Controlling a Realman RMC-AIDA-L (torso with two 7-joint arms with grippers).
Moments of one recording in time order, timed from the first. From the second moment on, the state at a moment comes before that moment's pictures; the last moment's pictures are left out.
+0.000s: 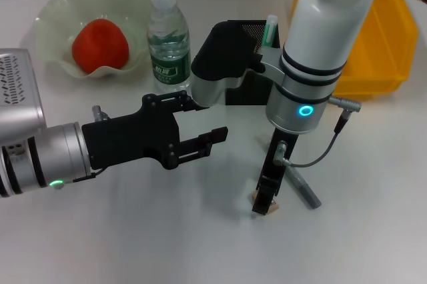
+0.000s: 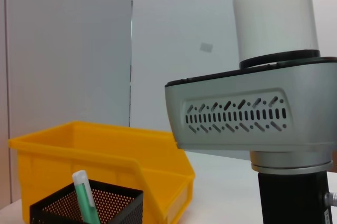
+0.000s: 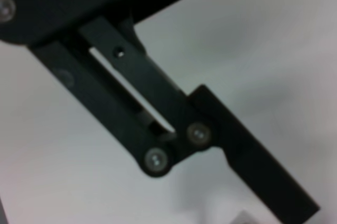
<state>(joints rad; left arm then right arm) -0.41 -2.08 1.24 0.54 1.42 1.40 -0.97 1.22 2.09 -1.87 -0.52 -2.18 -1.41 2.48</state>
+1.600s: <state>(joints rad) -0.43 -2.08 1.30 0.52 1.36 1.39 -0.93 1.22 2.09 -1.87 -0.53 -2.17 -1.40 2.48</state>
